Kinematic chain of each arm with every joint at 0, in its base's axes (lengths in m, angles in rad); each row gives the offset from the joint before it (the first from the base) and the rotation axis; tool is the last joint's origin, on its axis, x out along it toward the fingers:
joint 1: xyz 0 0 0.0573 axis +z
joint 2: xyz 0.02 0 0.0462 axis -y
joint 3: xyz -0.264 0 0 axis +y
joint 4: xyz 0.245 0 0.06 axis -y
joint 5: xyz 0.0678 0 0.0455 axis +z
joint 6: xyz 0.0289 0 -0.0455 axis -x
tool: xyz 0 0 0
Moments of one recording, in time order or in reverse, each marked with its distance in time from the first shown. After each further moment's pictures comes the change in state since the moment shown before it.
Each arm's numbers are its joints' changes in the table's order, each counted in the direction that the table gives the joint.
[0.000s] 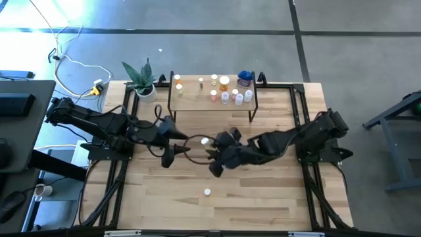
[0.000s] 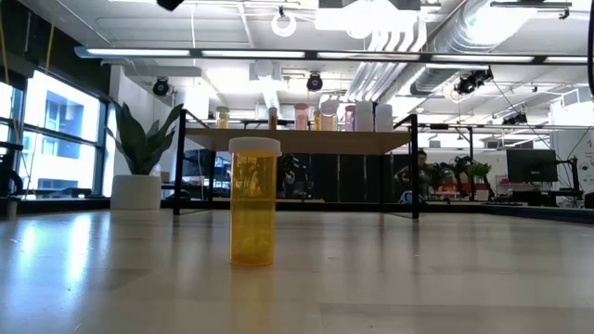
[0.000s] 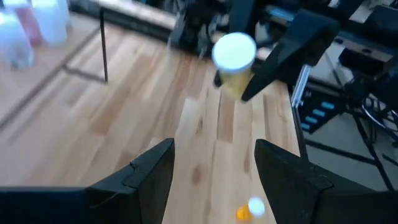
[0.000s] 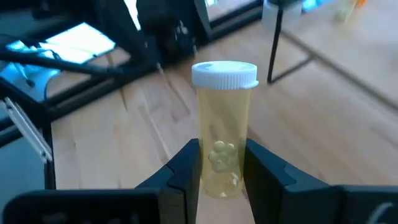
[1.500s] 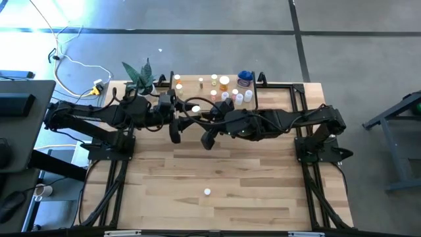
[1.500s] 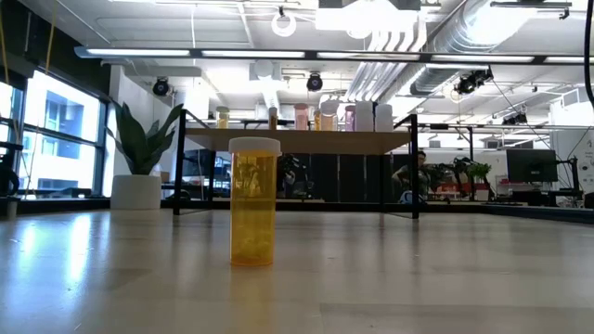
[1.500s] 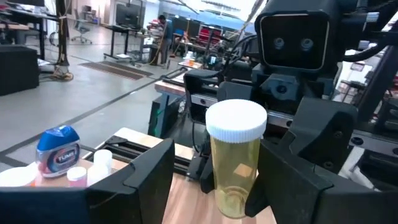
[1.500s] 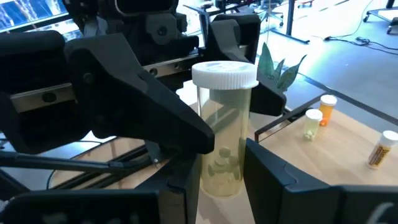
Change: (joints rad) left arm 0.219 -0.006 0.000 0.521 -0.008 -0.237; right arm -0.158 0.001 -0.199 0.172 0.004 0.284
